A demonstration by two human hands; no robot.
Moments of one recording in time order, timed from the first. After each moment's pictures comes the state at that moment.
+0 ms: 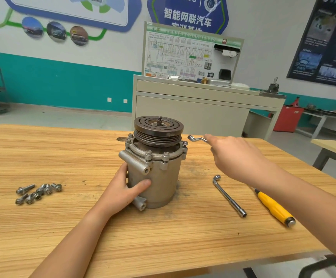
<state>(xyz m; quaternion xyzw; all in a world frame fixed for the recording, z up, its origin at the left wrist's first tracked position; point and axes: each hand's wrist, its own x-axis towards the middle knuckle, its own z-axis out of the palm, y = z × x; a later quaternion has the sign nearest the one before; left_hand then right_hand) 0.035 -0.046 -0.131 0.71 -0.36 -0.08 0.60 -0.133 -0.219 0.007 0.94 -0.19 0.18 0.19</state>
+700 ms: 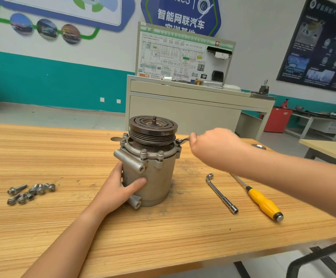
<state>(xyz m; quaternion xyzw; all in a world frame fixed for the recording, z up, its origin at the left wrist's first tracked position) 0.036 -0.047 -0.132 0.70 -0.37 -0.08 0.61 -0.123 -0.188 0.033 0.89 -0.10 -0.01 0.44</state>
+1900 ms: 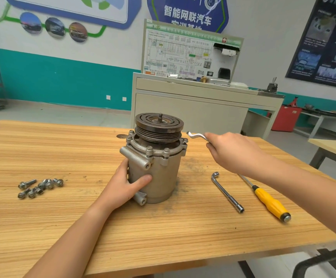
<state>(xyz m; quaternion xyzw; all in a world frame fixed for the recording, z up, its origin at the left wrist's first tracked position) 0.037 -0.047 -0.134 0.70 -0.37 -0.08 0.61 -0.132 -0.221 0.011 0.96 -0.17 0.15 0.18</state>
